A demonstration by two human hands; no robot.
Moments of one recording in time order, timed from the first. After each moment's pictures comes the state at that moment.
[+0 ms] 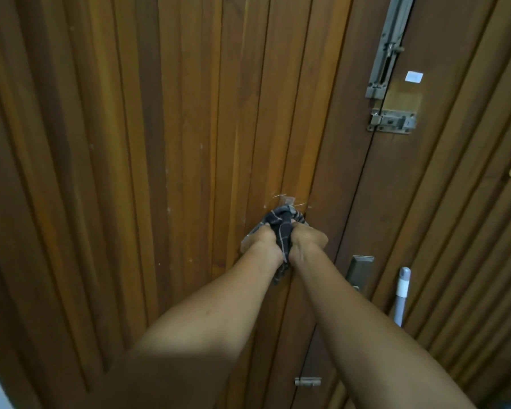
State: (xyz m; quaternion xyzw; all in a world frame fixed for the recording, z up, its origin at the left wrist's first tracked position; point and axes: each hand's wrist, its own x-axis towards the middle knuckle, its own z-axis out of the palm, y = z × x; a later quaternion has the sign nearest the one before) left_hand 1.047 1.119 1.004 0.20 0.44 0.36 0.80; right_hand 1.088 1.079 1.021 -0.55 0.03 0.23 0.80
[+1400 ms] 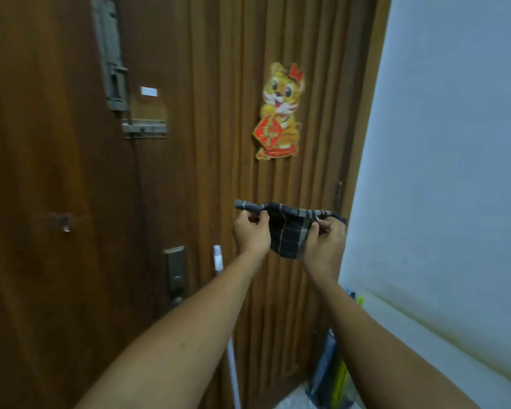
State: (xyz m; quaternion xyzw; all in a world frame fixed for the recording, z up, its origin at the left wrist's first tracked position) left_hand 1.217 0.768 1.042 0.64 0.16 0.36 0.66; right_hand 1.243 0.643 1.016 -0.70 -0.11 -0.37 0.60
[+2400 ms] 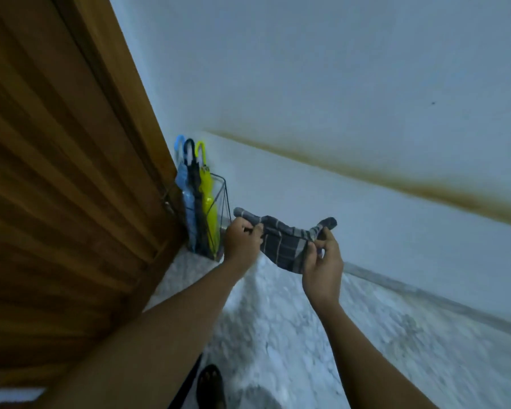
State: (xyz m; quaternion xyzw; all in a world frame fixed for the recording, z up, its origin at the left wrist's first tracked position) left_hand 1.455 0.383 0.614 0.78 0.11 -0.11 0.61; right_hand 1.362 0.249 0.597 -0.79 0.27 -0.19 0.53
